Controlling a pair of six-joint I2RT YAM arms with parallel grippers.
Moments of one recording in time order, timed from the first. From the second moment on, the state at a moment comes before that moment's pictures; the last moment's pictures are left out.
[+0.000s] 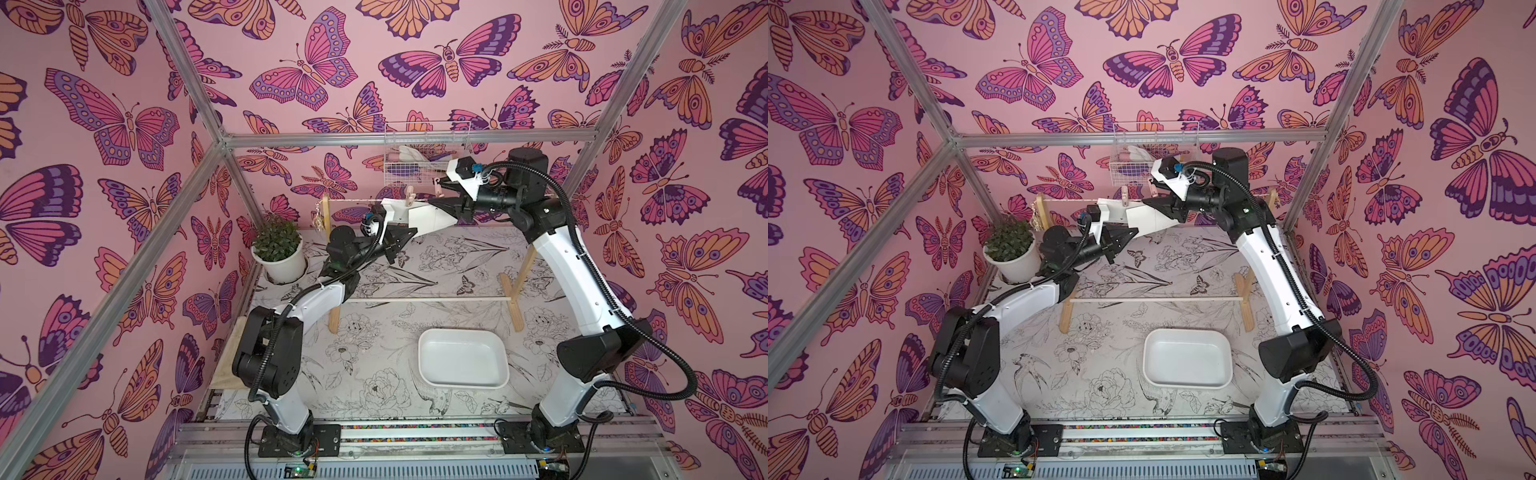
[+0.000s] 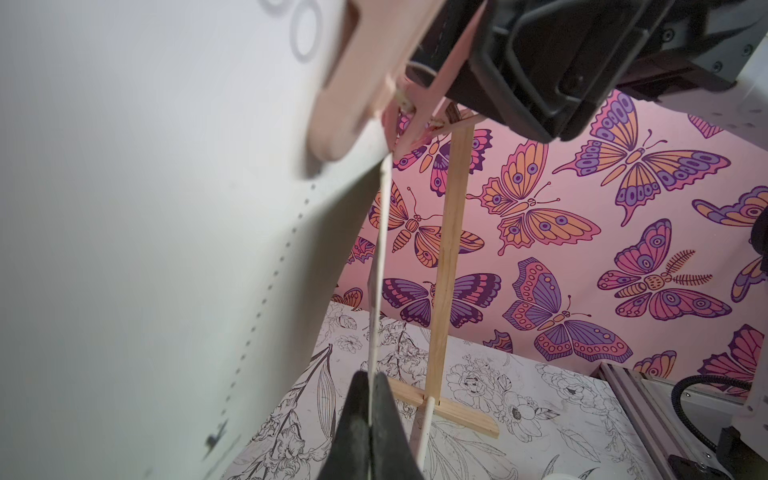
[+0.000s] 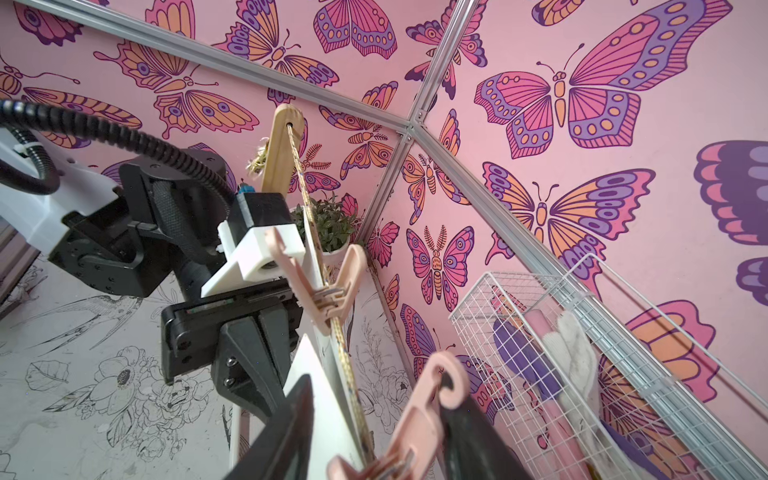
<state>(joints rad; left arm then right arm) -0.38 1.72 1.19 0.78 0.82 -0.23 0.35 1.79 2.12 -0.54 -0.83 -0.56</state>
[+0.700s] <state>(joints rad) -0.38 1.72 1.19 0.78 0.82 -0.23 0.35 1.79 2.10 -0.51 -0.83 -0.56</state>
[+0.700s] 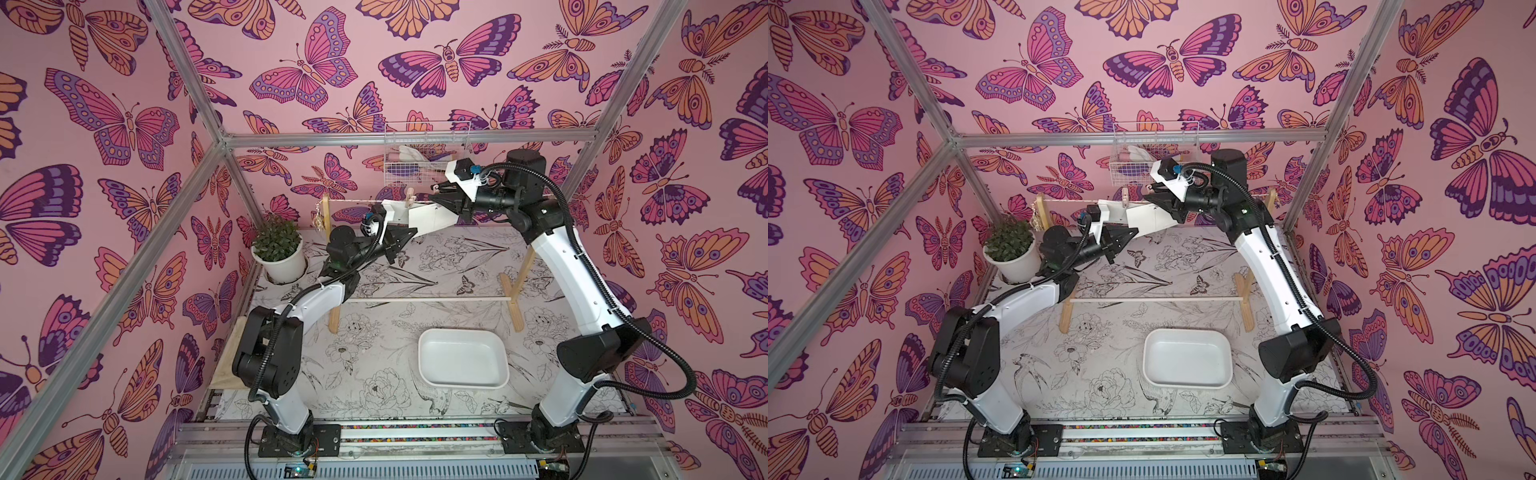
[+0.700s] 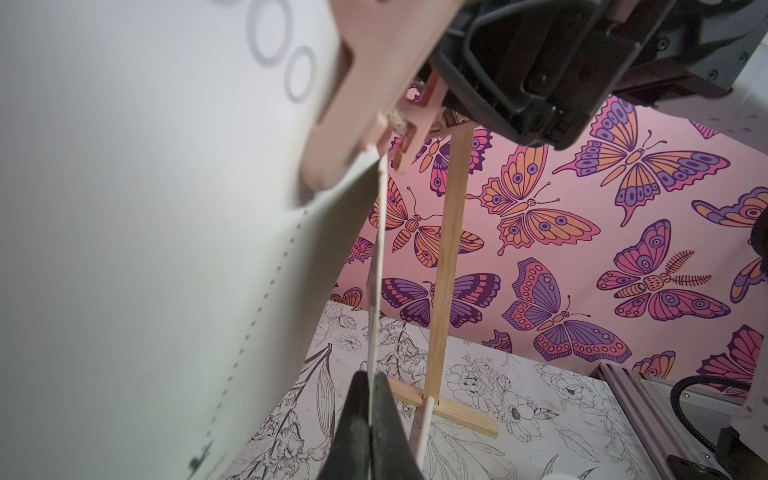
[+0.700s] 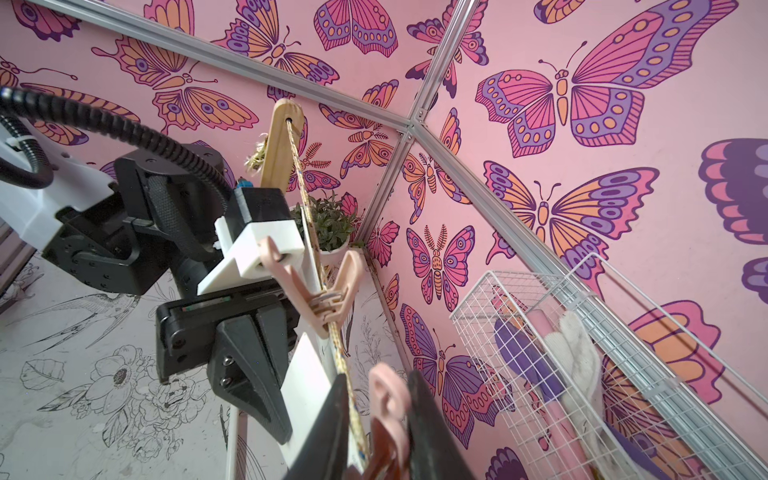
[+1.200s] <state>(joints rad) -0.39 1.72 1.14 0.79 0.84 -0.24 0.35 1.74 2.02 -0.42 -0.79 -0.55</state>
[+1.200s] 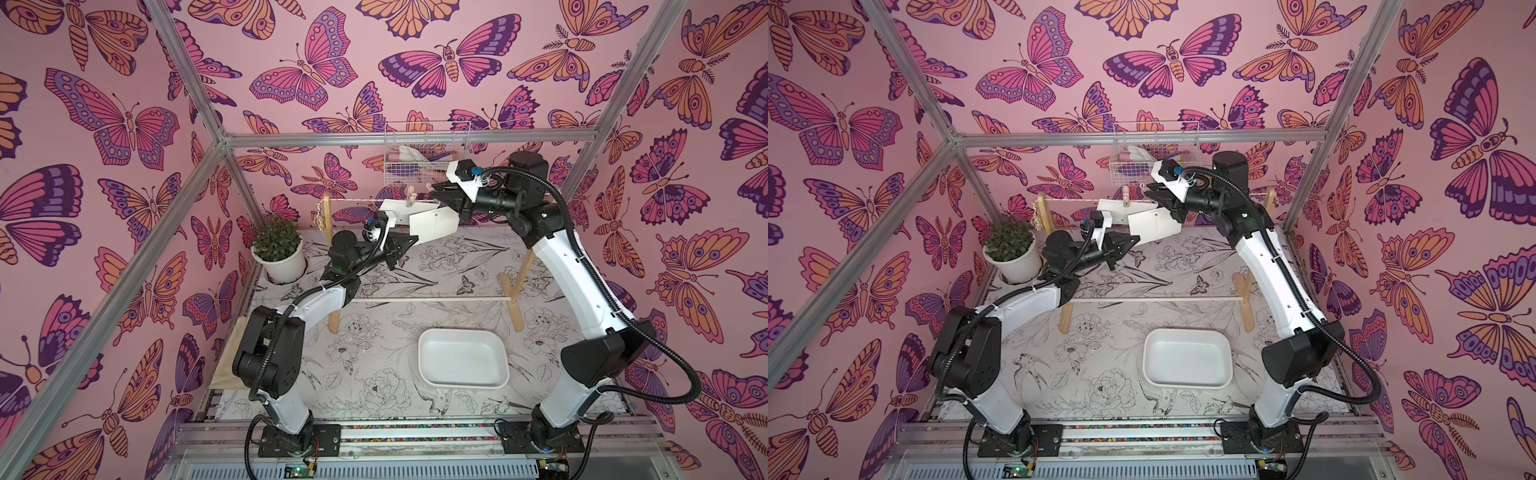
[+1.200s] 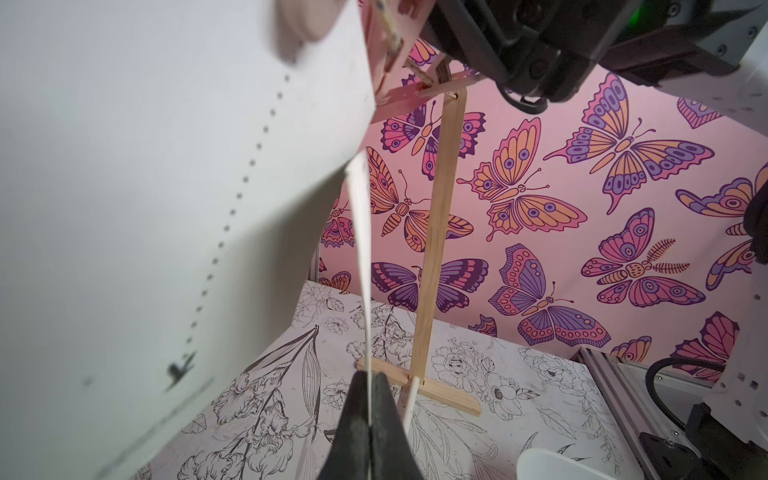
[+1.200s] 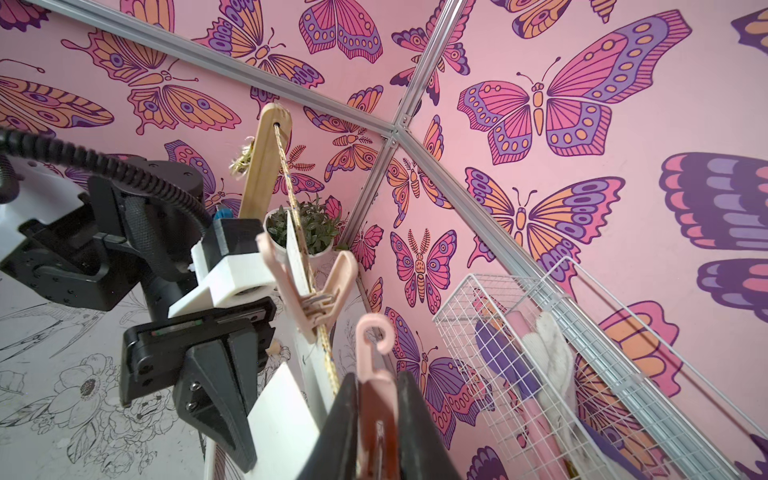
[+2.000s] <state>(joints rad) -0.41 1.68 1.10 0.80 0.84 -0.25 0.37 1.70 1.96 -0.36 -0.74 -0.54</state>
